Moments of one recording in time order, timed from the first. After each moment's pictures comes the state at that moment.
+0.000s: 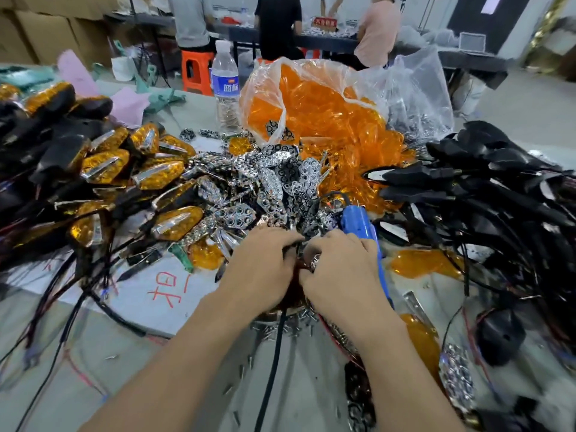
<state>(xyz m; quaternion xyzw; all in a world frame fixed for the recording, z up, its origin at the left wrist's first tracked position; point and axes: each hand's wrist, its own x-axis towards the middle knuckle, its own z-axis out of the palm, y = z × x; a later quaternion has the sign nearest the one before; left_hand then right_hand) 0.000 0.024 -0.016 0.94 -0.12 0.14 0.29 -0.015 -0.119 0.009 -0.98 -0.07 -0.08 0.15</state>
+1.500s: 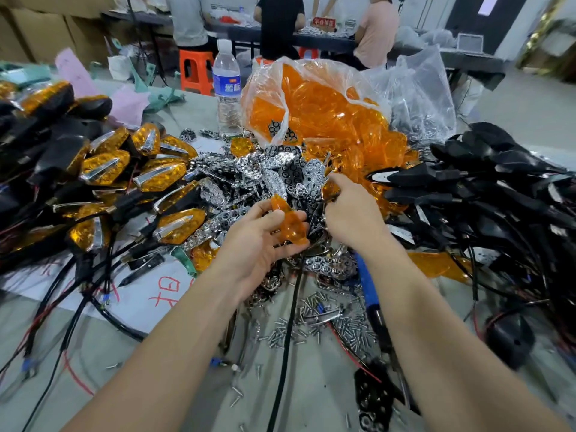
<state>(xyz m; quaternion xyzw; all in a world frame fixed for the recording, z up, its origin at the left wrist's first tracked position) 0.021 0.036 0.008 0.48 0.05 -0.08 0.87 0.084 -0.130 0.027 -0.94 -0.01 -0.05 0.35</state>
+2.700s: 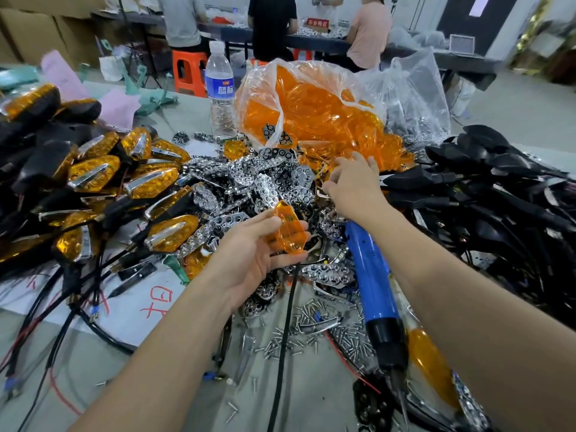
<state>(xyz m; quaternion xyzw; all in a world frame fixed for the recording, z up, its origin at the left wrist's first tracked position) 0.027 0.043 0.003 0.48 0.03 -0.13 0.87 0.154 -0.145 0.035 -0.99 -0.07 -0.11 0.04</state>
